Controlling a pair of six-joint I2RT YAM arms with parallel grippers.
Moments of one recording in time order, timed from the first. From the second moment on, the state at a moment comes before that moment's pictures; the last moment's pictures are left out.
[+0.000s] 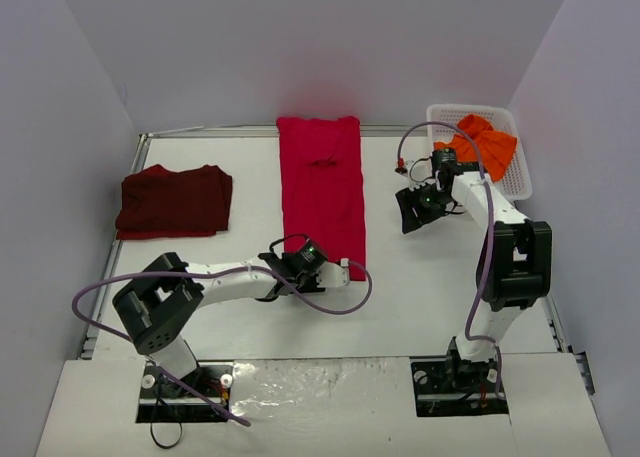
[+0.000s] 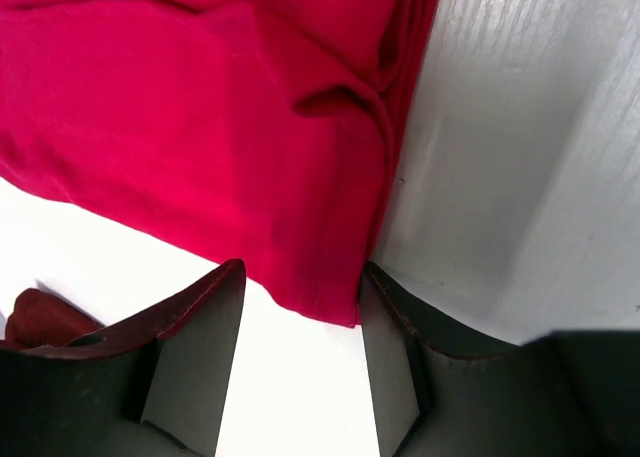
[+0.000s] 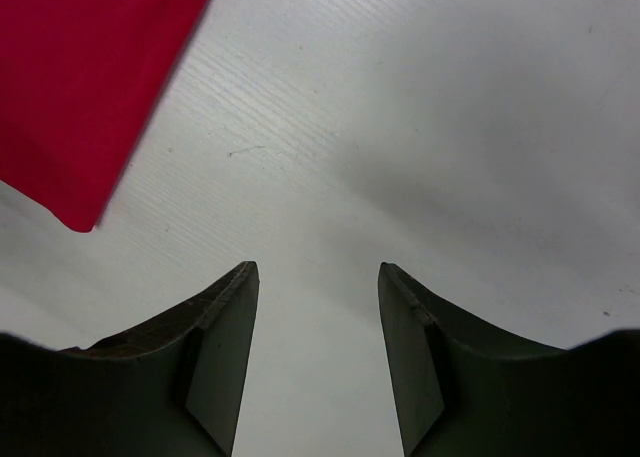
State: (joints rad) left arm -0.93 1.64 0.88 -0.25 -0.24 0.69; right arm 0.07 1.77 1.33 -0.82 -0.36 -0.42
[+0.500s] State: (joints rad) left arm -0.91 1.59 0.85 -0.37 -0.23 0.69; right arm 0.08 1.78 1.34 -0.82 -0.36 -0.42
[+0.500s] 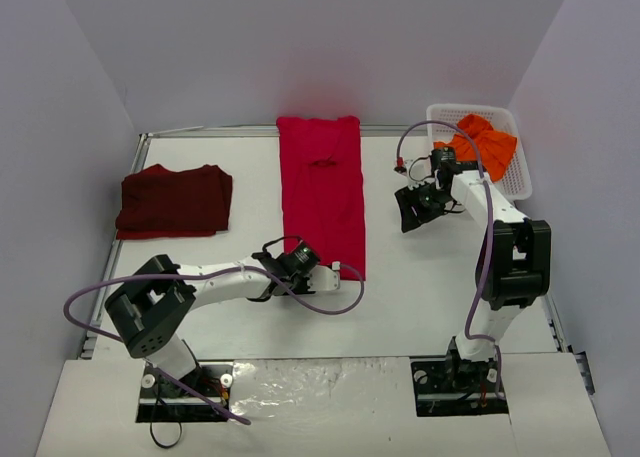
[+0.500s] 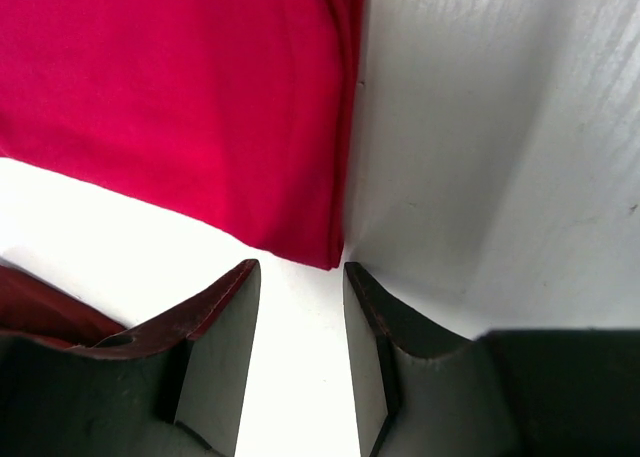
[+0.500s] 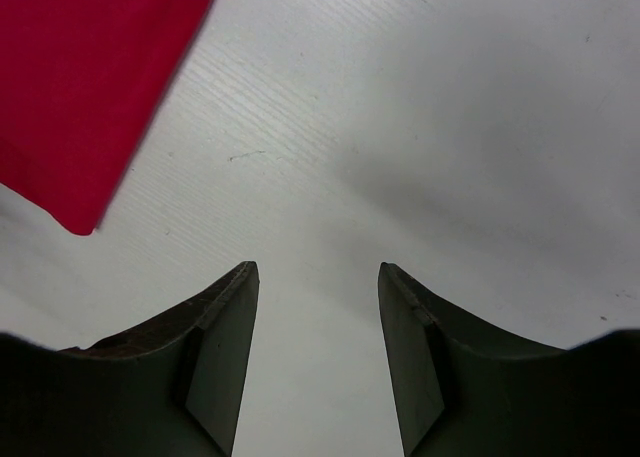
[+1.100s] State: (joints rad) left arm -0.90 1.59 0.88 -0.40 -0.16 0.65; right arm 0.08 1.80 1.34 -0.82 -0.36 -0.42
